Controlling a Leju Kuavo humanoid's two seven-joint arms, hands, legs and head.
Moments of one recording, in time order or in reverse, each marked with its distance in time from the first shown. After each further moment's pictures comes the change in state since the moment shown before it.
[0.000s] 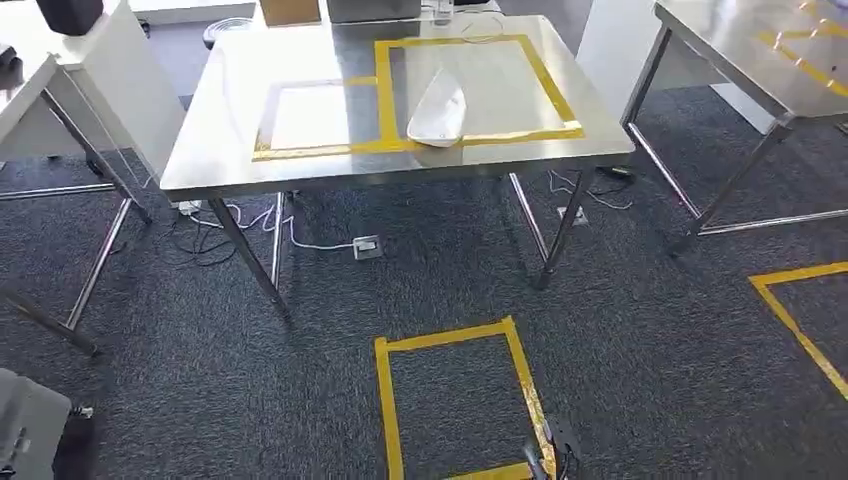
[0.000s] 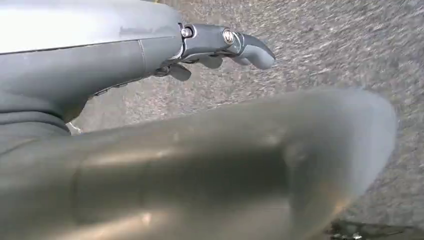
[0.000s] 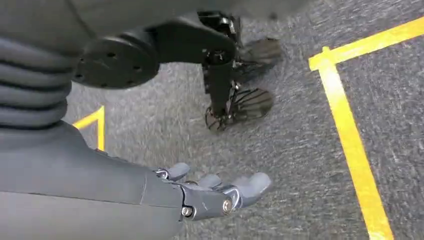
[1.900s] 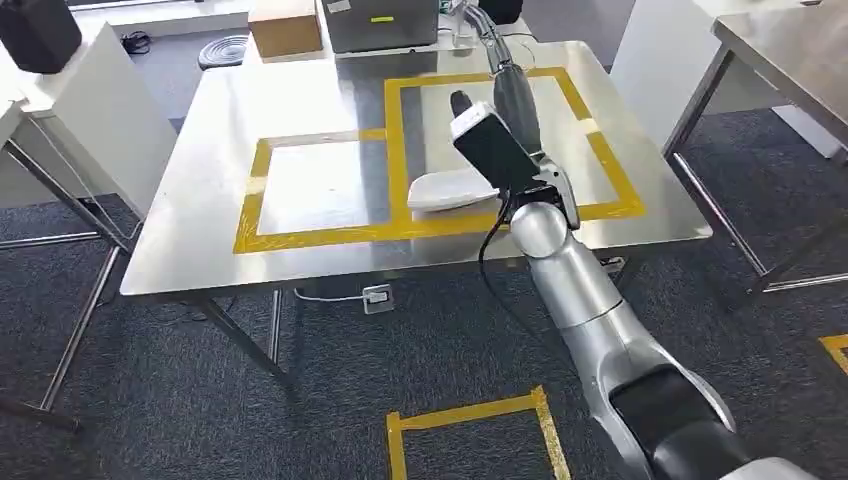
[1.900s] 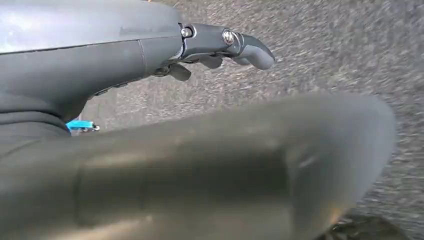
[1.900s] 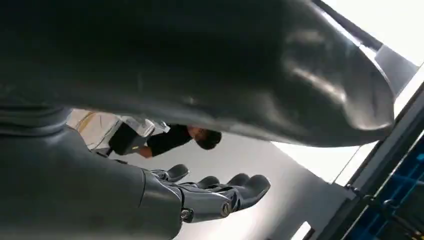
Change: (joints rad) left arm -0.001 0.021 0.024 -0.004 0.066 -0.018 -0.006; right arm -0.637 -0.143 0.438 -0.910 0.520 -0.075 -0.454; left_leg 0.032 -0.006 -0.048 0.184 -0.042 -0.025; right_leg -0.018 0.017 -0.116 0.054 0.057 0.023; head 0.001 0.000
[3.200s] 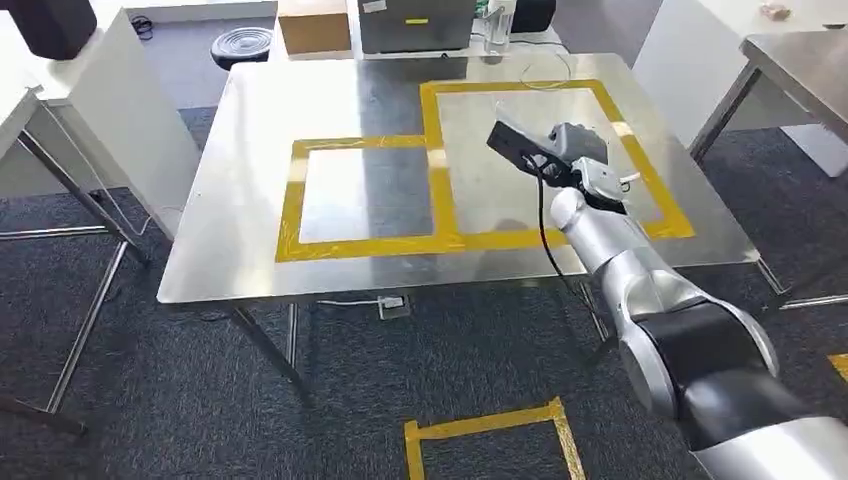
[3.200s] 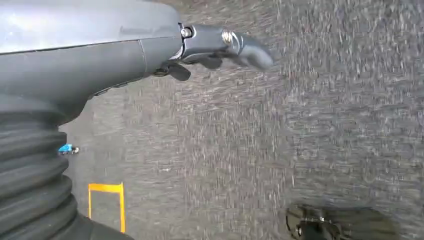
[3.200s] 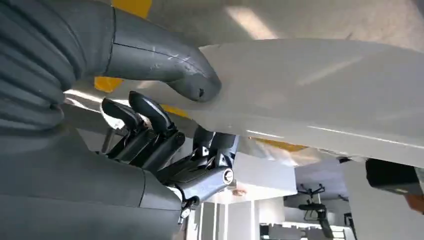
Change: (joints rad) left arm -0.047 -0.019 -0.001 -0.006 -0.051 -0.032 -0.040; right arm -0.268 -0.122 -0.061 0.833 0.566 0.122 0.528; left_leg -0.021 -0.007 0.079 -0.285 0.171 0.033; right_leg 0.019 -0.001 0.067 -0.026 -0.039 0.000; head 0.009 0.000
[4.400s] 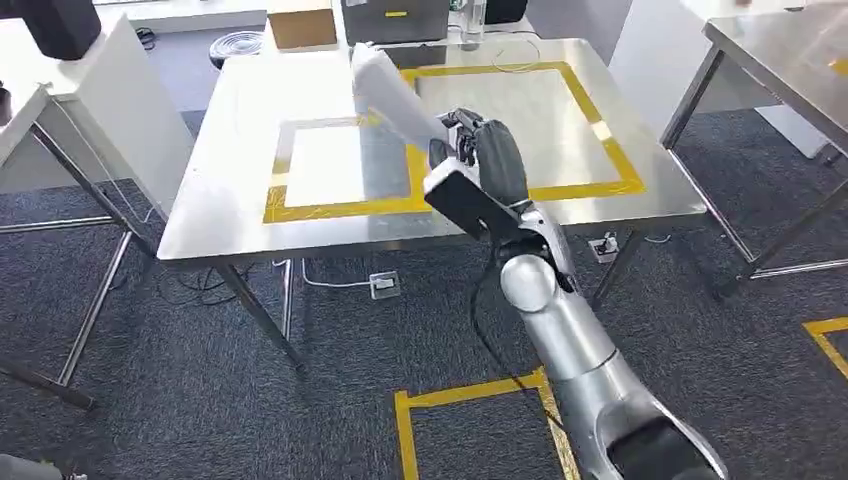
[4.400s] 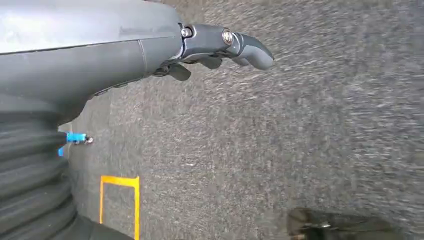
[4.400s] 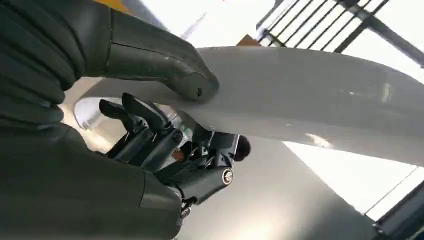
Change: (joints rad) left arm 0.019 -0.003 0.042 -0.004 -0.019 0.030 0.031; right arm 0.364 0.180 0.019 -0.842 -0.344 -0.069 -0.403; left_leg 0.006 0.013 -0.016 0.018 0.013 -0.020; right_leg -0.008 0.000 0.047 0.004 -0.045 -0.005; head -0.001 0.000
